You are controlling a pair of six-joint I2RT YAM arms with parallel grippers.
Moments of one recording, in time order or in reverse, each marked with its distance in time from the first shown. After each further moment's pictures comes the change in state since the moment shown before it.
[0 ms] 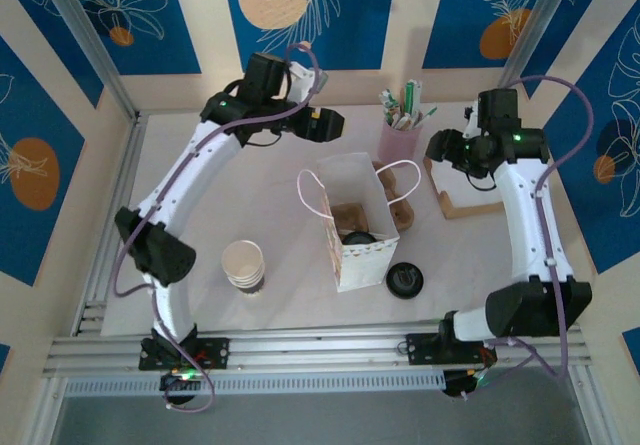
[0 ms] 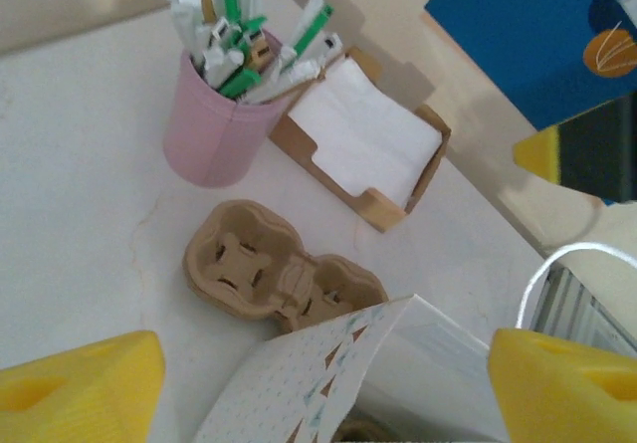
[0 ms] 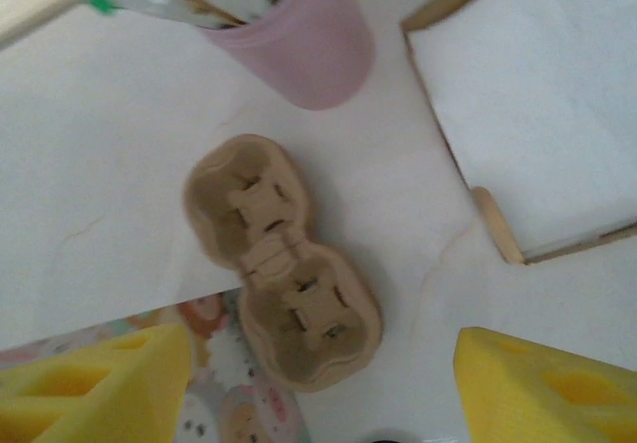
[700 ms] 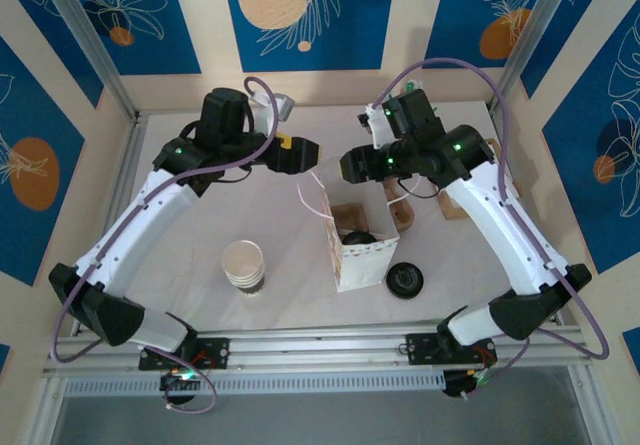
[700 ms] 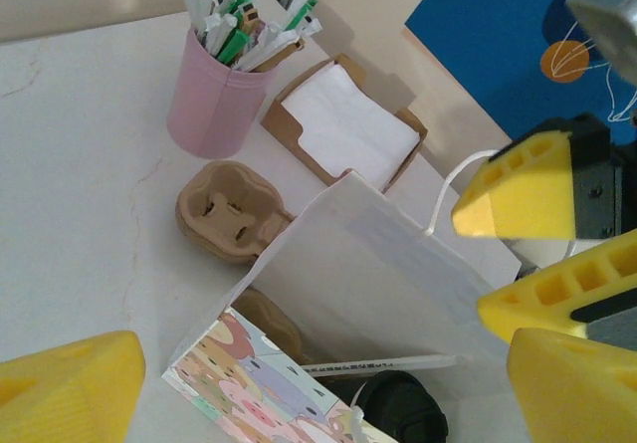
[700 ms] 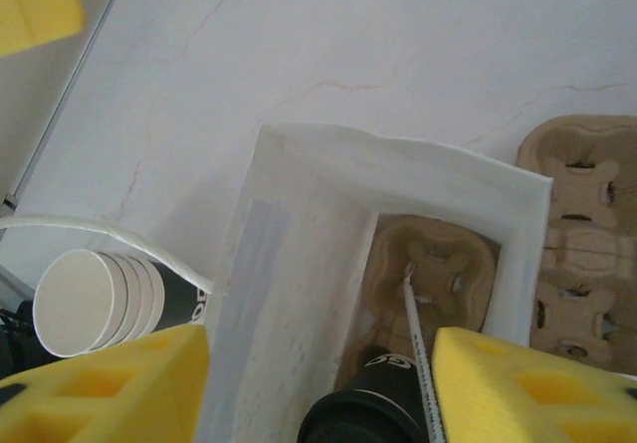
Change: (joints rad) left arm -0.010 -0.463 -0.525 0.185 -0.059 -0.086; right arm 0.592 0.022 0.209 -0.049 -0.023 -0.069
